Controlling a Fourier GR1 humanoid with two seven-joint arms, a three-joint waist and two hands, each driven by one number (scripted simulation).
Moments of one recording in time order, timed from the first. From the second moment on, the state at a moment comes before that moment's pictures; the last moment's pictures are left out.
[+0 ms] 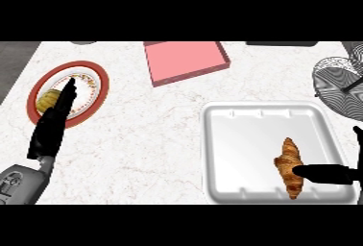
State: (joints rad) left arm -0.23 0.57 -0.33 -1.38 0.21 0.39 0.00; right arm 0.01 -0.29 -0.02 -1.98 0.62 0.06 1.24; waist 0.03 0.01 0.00
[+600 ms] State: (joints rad) left arm -0.21 0.56 -0.30 -1.38 0.20 0.39 0.00; right arm -0.04 -0.16 -0.01 -1.90 0.75 0.16 1.25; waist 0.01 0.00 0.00
